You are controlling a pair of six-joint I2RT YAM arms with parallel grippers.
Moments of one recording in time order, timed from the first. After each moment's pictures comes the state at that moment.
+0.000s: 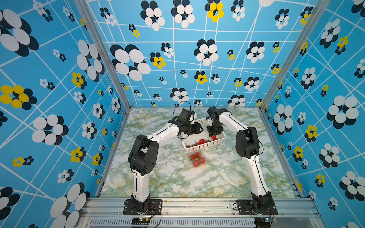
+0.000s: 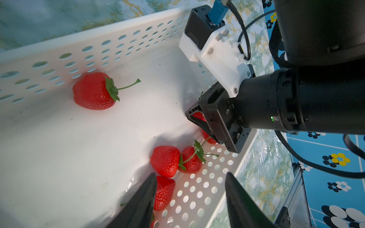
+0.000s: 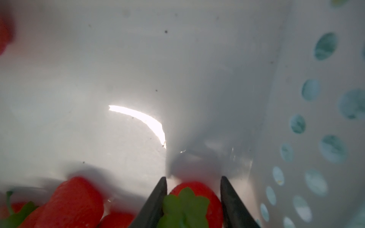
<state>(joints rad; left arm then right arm) -0.52 1.96 1.51 -0.37 0.42 -0.53 0.38 2.44 2.16 -1.21 -0.03 0.02</state>
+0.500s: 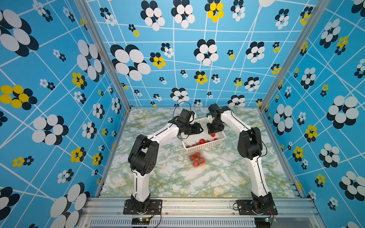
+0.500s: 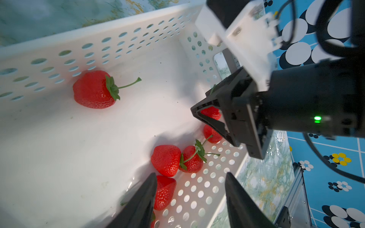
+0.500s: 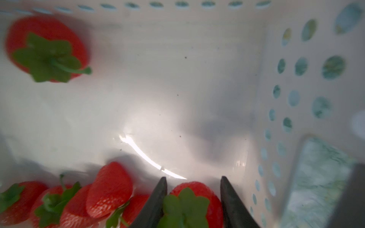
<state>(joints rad) -0.52 1.96 1.51 -0.37 0.42 -0.53 0.38 2.34 2.15 -1.17 -0.07 0.05</state>
